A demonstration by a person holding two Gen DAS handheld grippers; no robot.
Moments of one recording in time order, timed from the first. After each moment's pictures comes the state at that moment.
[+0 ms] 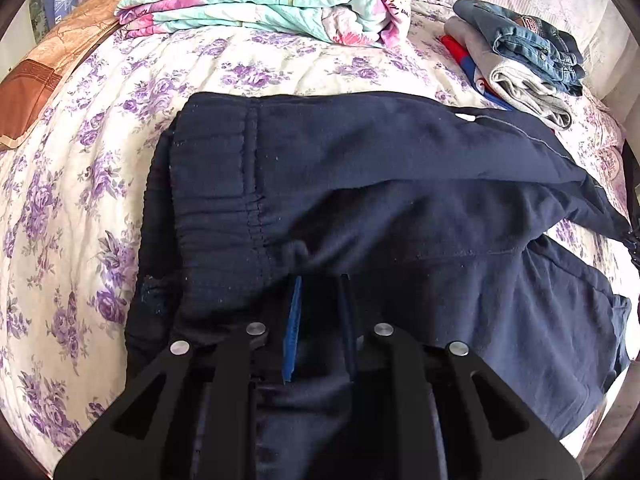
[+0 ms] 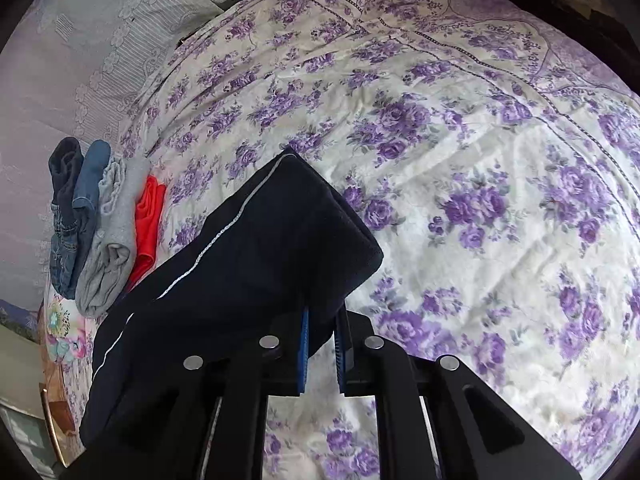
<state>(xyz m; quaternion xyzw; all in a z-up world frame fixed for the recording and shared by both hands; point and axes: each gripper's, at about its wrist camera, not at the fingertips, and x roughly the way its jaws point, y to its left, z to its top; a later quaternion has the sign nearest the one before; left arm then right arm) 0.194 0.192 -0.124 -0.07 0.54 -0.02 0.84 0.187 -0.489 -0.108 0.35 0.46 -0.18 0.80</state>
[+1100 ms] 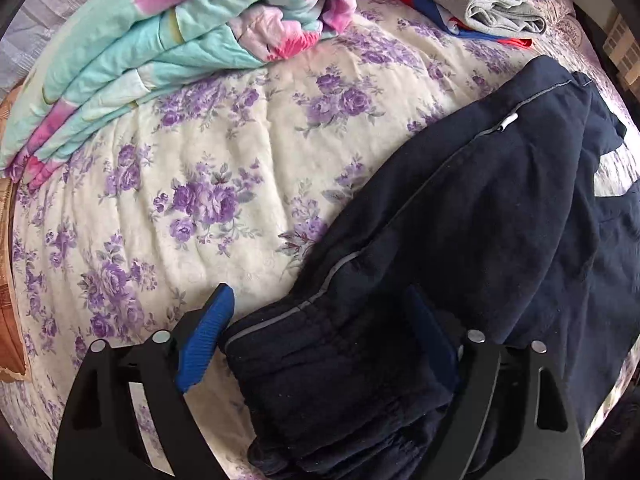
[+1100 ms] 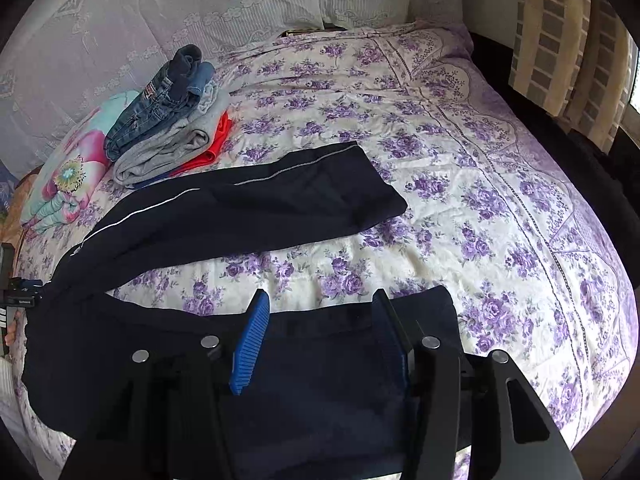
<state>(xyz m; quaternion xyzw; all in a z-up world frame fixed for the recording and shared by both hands) 0.310 0.199 -0.121 0.15 0.56 -0.16 0.80 0.079 -0.372 -0.017 0.14 0.47 -0.16 0.86</state>
